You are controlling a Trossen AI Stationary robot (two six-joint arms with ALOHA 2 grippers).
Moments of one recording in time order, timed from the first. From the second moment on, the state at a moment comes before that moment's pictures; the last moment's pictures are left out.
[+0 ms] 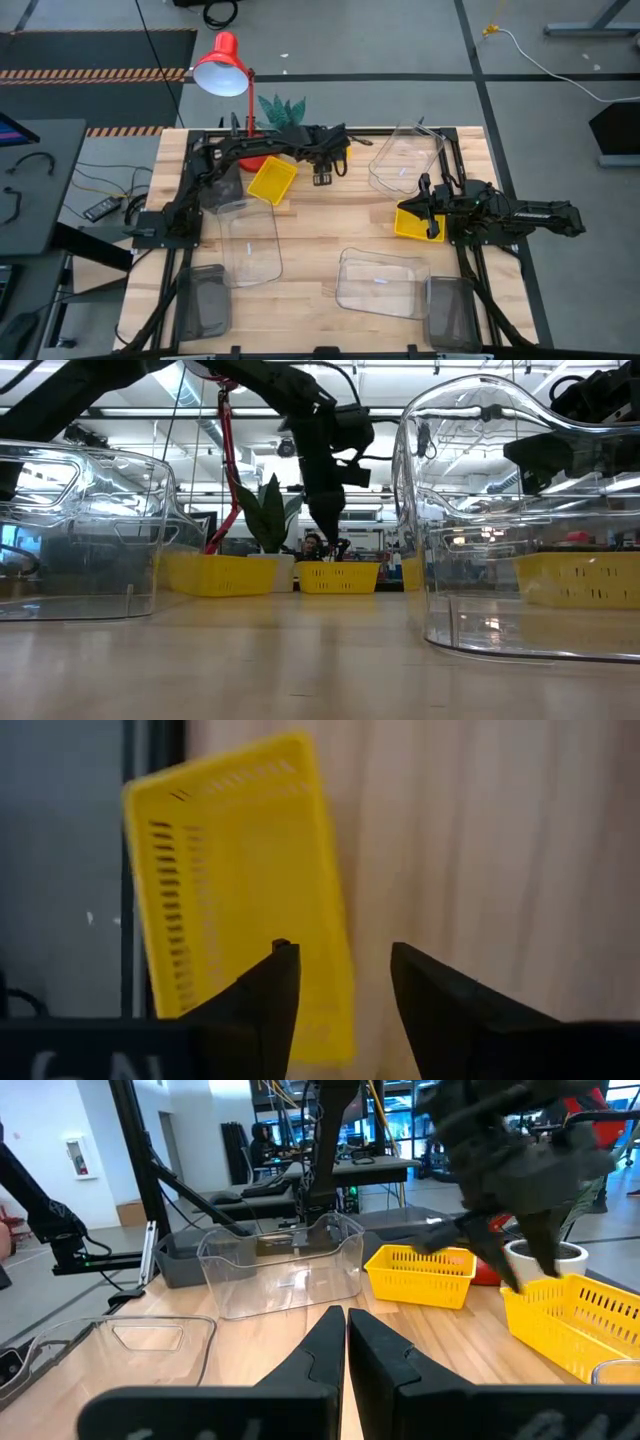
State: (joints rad) left arm 0.34 2.18 1.87 -0.82 -0.26 0.35; right arm -0.13 0.04 0.01 0.05 -0.12 0.09
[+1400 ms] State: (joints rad) left arm 0.14 2.10 1.66 -0.23 -0.03 0.12; right arm -0.13 0.04 0.01 0.06 -0.12 0.09
